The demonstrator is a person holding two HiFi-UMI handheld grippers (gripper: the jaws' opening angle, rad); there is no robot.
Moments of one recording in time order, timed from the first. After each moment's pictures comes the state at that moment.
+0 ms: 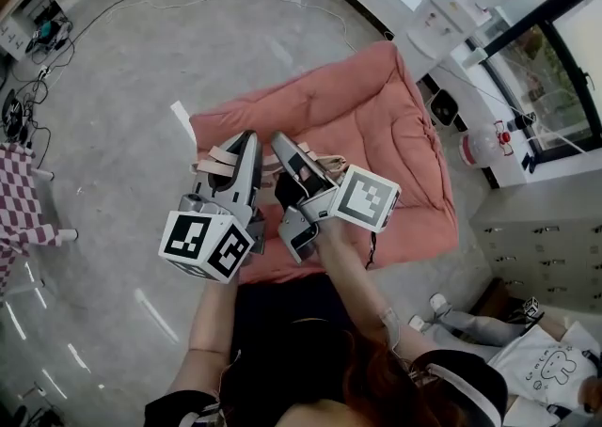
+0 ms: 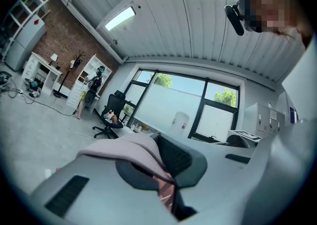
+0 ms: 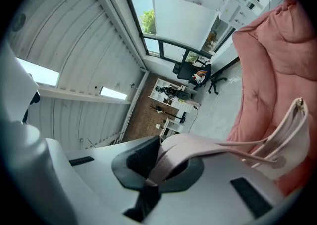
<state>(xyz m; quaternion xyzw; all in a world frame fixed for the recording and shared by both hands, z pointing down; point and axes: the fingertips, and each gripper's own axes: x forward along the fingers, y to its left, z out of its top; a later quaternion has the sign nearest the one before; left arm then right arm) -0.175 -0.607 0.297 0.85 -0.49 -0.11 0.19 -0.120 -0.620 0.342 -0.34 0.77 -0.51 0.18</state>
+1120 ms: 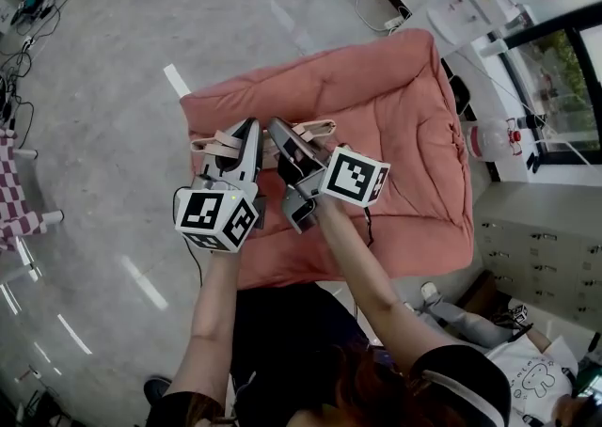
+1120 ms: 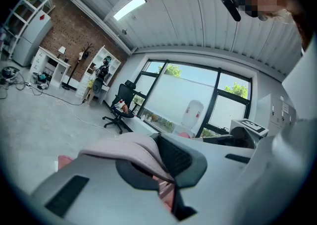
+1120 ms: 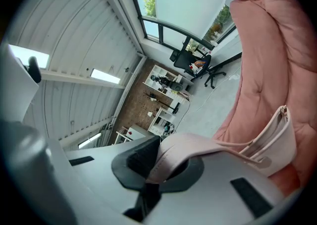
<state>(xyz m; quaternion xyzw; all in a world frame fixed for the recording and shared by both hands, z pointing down) -0.212 -0.728 0.470 0.83 -0.51 -0.07 0.23 -0.178 -0.739 0.484 -0.31 0.79 -0.51 0.11</state>
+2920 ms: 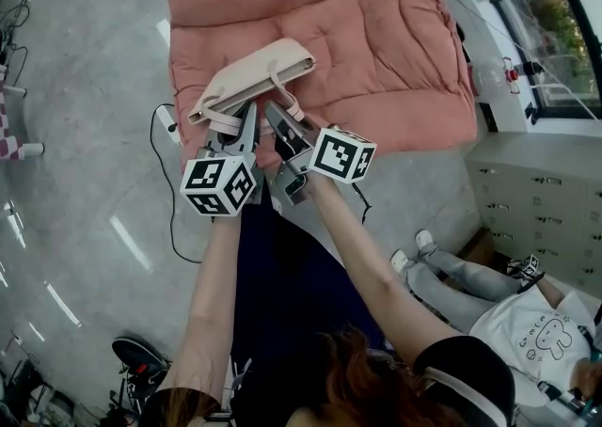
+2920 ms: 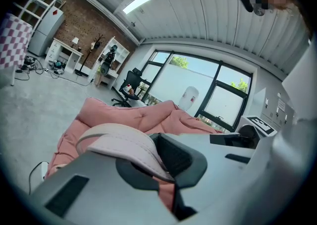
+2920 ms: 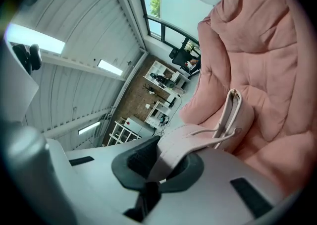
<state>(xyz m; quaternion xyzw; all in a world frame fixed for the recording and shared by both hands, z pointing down) -0.100 -0.371 0.611 0.80 -0.52 -0.04 0.30 -0.067 -0.378 0.611 -0.32 0.80 -0.50 0.07</state>
